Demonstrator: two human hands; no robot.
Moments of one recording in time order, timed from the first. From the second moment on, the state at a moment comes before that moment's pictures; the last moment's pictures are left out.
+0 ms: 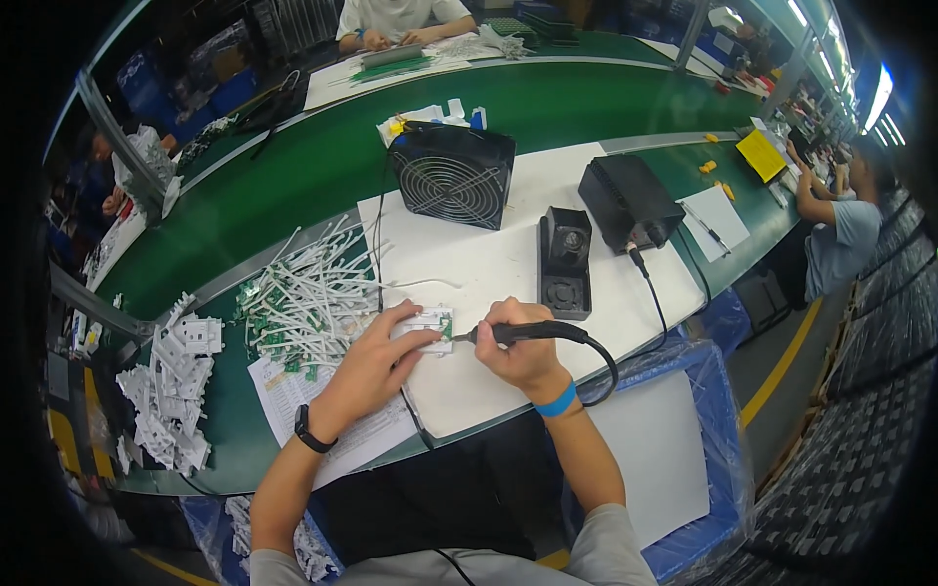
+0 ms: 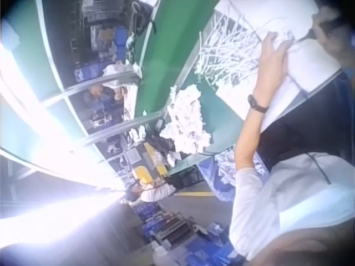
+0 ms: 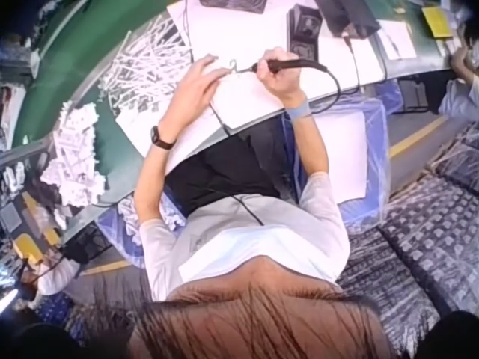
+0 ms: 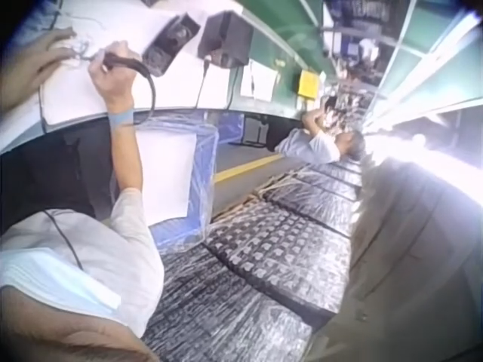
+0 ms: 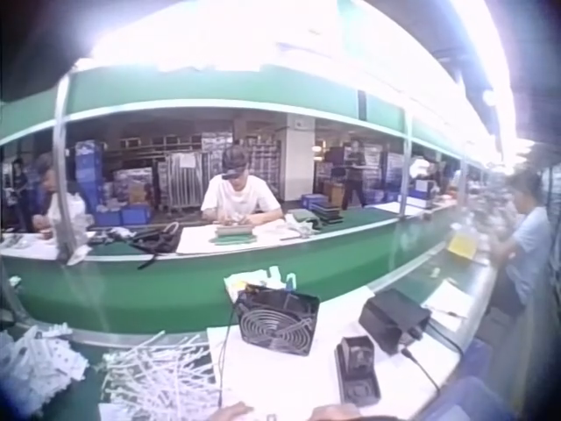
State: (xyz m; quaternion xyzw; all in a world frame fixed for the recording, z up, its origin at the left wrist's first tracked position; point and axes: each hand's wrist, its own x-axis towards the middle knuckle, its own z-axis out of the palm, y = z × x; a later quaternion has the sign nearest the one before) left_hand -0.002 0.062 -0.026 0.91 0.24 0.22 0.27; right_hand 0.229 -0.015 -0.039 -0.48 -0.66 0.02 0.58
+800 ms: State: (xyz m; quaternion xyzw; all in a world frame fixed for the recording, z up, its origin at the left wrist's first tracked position) left_hand 0.054 0.040 -0.053 0.91 0.32 0.27 0.07; right_hand 0.218 -0.014 -0.018 -0.57 -0.37 0.11 0.72
